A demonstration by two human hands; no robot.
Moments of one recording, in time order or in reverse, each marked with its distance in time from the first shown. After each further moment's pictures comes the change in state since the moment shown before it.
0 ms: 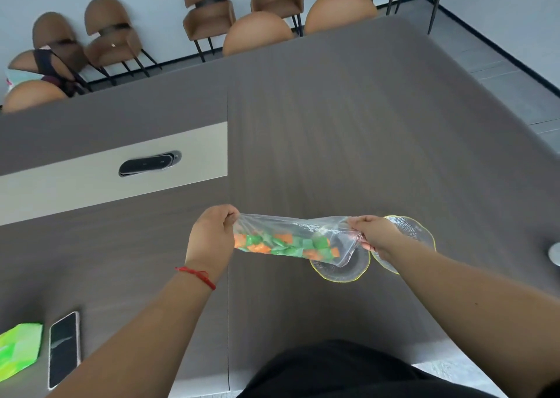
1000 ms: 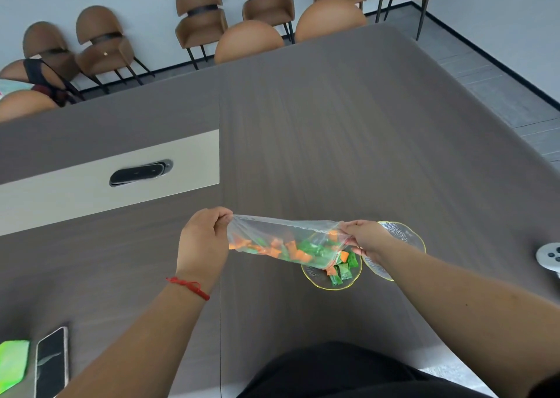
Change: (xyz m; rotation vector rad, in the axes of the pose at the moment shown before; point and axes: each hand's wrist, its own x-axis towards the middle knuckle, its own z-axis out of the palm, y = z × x) left_hand -0.002 0.027 -0.005 -0.007 0.111 0.032; right_hand 0.015 0.000 -0.006 0.017 -0.042 0.051
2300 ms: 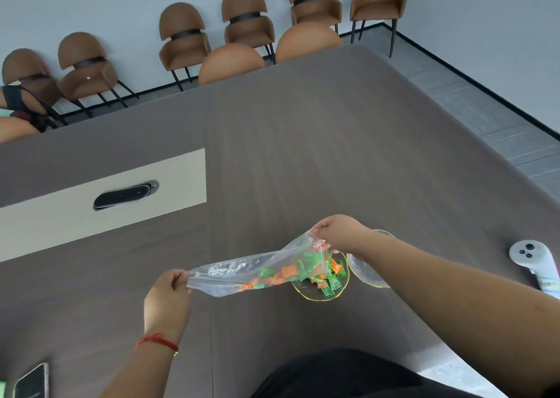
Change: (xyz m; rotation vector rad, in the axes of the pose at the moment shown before) left_hand -0.036 -0.074 0.004 -0.174 -0.016 -0.453; right_hand -0.070 -0.063 0.010 -0.574 -0.127 -0.277
